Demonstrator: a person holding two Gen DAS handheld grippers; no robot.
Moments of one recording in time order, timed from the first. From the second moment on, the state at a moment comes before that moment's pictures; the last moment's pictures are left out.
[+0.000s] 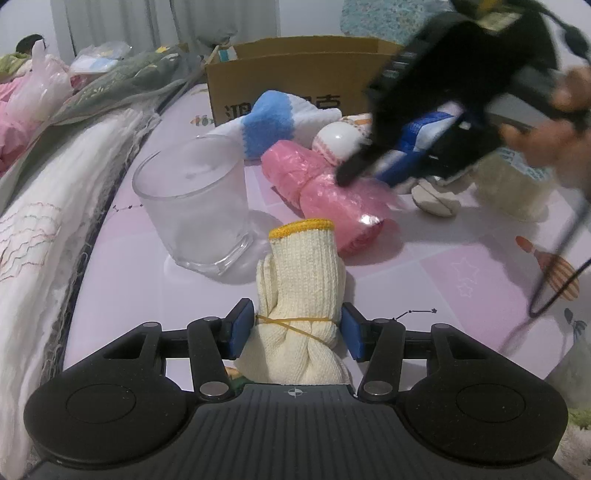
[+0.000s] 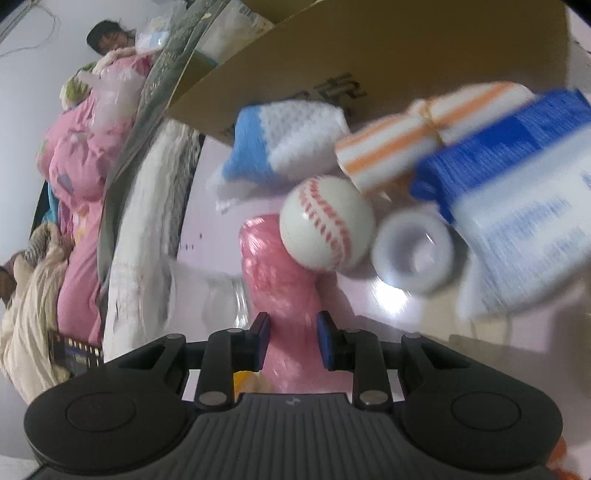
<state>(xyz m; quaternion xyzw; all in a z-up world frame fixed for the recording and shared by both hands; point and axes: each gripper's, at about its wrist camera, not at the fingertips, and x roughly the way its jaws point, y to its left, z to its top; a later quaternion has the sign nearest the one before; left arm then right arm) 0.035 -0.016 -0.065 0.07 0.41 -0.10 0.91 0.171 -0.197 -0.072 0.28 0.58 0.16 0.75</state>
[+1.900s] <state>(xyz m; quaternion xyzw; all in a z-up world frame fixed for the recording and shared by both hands) 0.093 -0.045 0.087 -0.03 0.33 -0.10 0.94 0.134 -0.286 0.057 0.29 0.38 0.24 0.85</state>
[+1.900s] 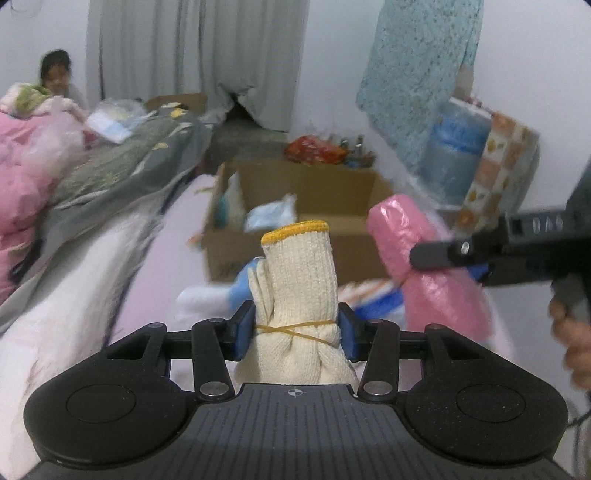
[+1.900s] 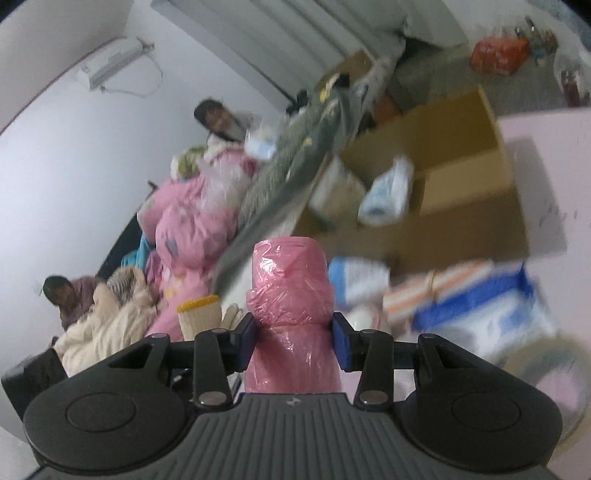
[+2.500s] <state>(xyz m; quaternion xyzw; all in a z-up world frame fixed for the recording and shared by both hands) 0.347 -0.092 0.052 -0.10 0.43 -0.04 0.90 0.357 -0.318 0.029 0.29 0.45 0.11 0.84</state>
